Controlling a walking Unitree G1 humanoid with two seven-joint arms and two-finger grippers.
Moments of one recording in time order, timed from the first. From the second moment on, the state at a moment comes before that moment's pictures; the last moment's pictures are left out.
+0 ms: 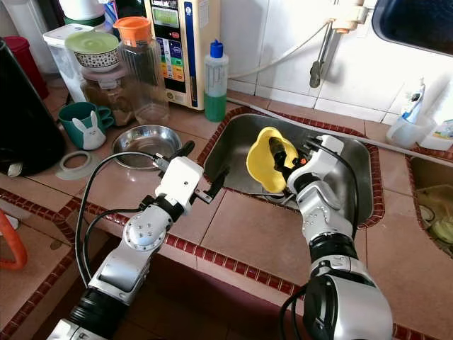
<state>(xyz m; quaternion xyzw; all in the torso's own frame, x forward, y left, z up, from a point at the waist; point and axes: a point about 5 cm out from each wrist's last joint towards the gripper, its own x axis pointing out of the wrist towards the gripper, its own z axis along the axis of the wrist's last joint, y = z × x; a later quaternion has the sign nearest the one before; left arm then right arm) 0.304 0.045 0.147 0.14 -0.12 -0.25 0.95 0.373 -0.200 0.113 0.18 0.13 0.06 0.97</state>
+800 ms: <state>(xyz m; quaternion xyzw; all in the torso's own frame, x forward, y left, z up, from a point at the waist) 0.307 0.047 0.145 0.14 -0.12 -0.23 0.96 0.375 -0.196 0.117 0.10 0.13 0.09 0.98</state>
